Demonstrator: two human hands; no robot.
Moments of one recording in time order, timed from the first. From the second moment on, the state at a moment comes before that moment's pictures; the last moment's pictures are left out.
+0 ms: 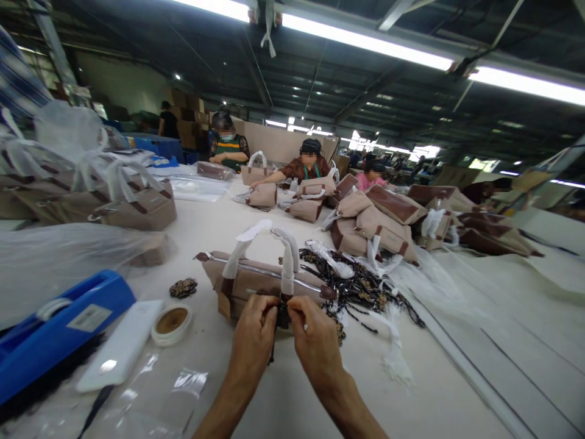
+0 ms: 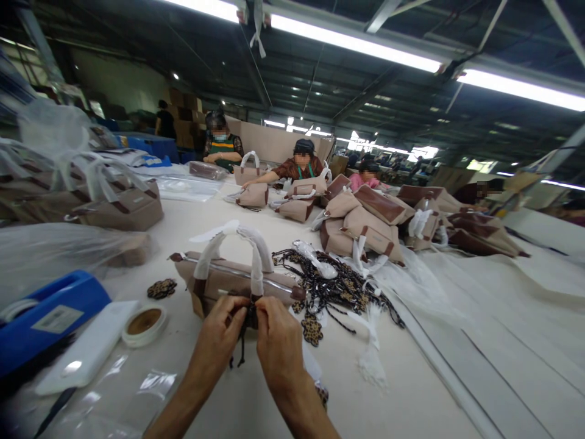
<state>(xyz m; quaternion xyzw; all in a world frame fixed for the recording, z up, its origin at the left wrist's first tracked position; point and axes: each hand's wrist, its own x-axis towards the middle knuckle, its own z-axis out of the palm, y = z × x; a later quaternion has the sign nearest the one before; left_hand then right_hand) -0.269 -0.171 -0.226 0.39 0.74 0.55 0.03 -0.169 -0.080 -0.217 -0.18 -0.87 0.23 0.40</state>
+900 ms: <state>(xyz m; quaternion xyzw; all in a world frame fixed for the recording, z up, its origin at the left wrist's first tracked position) -0.266 -0.183 -0.220 0.38 0.77 0.51 0.07 -0.165 -0.081 -0.216 -0.19 -0.87 0.26 0.37</state>
